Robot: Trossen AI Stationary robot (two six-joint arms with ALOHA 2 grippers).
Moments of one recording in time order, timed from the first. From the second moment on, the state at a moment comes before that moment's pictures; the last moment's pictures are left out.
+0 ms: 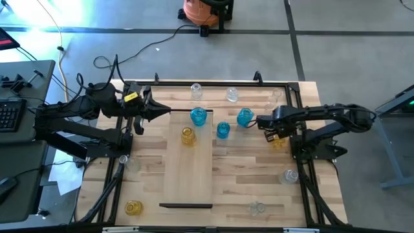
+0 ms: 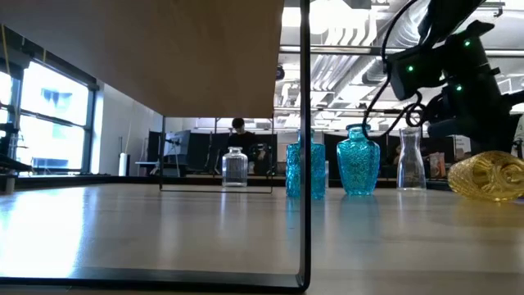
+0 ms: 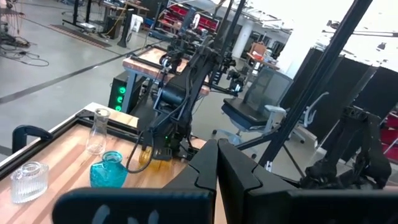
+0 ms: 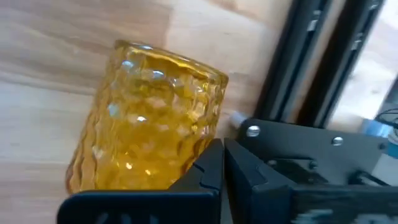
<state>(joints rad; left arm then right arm) 0.01 0.83 1.08 -0.27 -0.01 -0.34 -0.23 1.30 0.70 -1.27 0.13 1.07</state>
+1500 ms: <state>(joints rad) 0.01 0.83 1.08 -0.27 0.01 -0.35 0.29 1.41 0.80 -1.12 0.02 1.51</state>
